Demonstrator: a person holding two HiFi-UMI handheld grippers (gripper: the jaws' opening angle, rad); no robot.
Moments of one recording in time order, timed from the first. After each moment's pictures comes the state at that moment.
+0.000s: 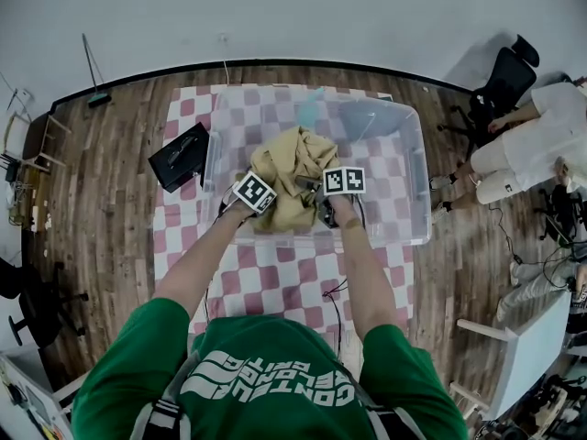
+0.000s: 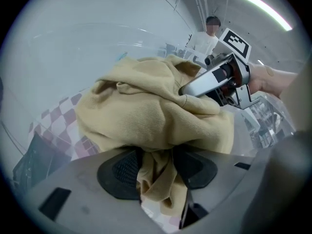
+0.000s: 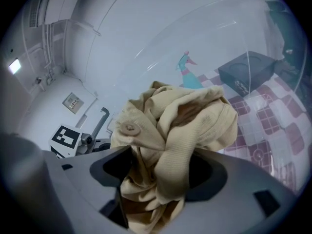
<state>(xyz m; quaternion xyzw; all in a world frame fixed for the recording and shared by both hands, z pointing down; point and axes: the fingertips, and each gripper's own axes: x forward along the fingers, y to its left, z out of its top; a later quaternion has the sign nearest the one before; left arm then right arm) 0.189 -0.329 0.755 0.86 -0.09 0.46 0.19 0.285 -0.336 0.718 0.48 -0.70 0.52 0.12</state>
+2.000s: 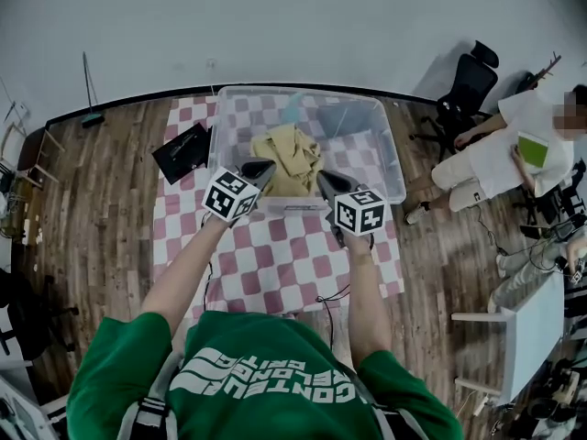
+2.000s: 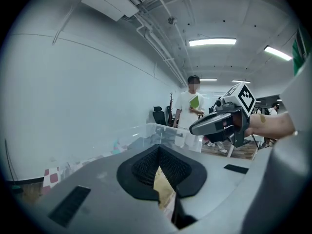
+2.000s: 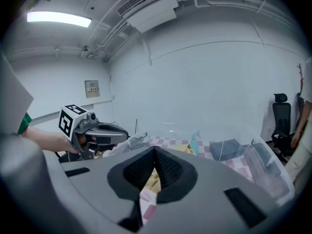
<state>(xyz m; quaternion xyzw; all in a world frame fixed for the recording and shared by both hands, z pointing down) 0.155 -0.235 0.490 0.98 -0.12 0.15 0.05 0.243 -0.177 0.481 0.60 -0.77 0.19 0.13</state>
